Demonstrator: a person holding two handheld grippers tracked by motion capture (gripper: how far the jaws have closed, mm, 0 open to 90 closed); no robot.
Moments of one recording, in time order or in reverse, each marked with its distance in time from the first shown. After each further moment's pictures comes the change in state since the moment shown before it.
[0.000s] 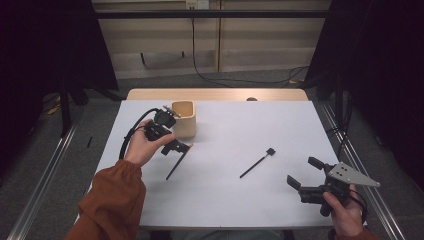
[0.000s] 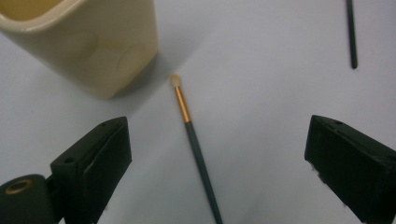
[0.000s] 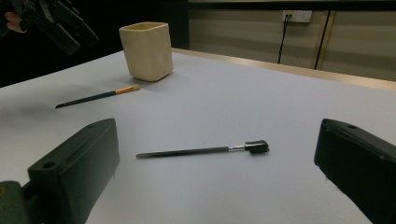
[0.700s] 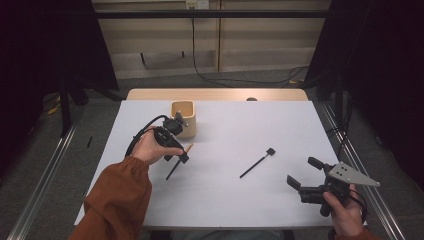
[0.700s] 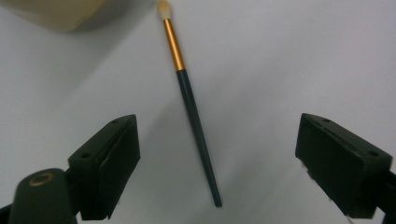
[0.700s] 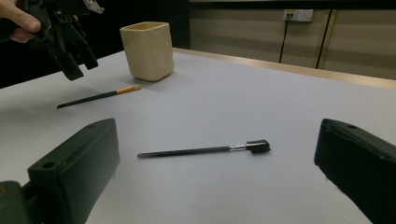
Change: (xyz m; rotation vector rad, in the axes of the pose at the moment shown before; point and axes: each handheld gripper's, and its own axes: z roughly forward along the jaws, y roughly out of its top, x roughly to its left) left arm -0.001 0.003 0.034 0.271 -0.011 -0.055; right arm 0.000 0.000 0.000 0.002 0.005 0.009
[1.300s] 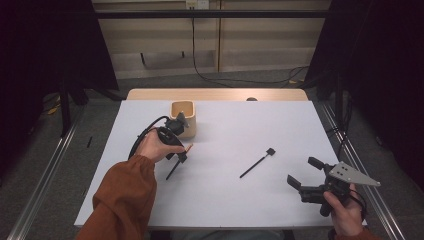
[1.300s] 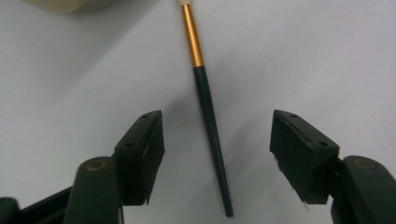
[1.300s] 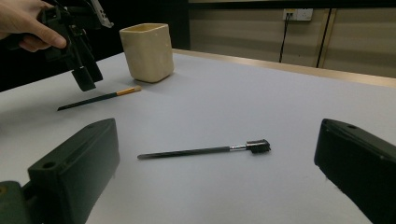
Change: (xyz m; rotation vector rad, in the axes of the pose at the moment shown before) left arm 0.009 0.009 0.017 0.068 0.015 -0.062; right arm -0.001 0.000 0.000 -0.002 0.002 0.010
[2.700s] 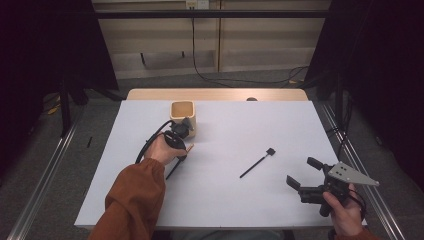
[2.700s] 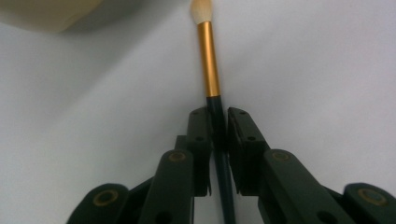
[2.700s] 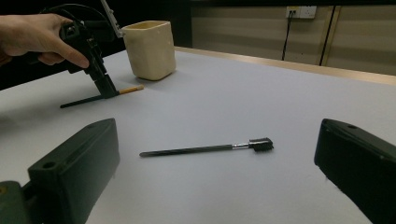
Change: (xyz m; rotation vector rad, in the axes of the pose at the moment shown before) left arm -0.001 0.006 0.027 -0.041 0.049 -0.011; right arm 0.001 -0.001 0.001 0.009 0.010 -0.002
